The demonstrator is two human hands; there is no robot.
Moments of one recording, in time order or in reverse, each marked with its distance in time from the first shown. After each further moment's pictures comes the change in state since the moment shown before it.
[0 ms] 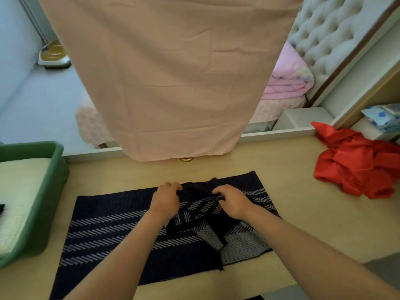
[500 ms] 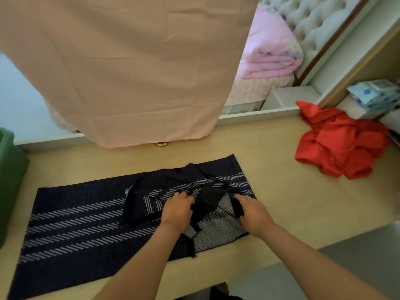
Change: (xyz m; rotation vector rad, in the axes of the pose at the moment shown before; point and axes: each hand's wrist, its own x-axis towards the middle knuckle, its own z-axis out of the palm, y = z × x) left_hand -0.011 0.085 0.114 0.245 -0.056 0.184; right_hand -0.076 0.140 0.013 -0.363 0.078 0.183
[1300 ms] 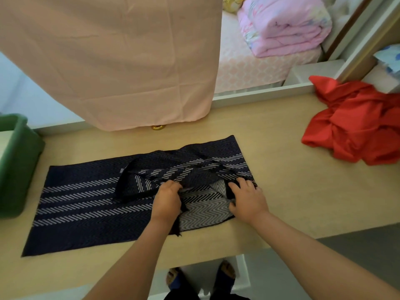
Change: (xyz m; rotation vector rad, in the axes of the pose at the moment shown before) left_hand -0.026 0.047 0.019 -0.310 0.326 -0.263; right_hand -0.002 0.039 0.021 -0.156 0.105 -0.144
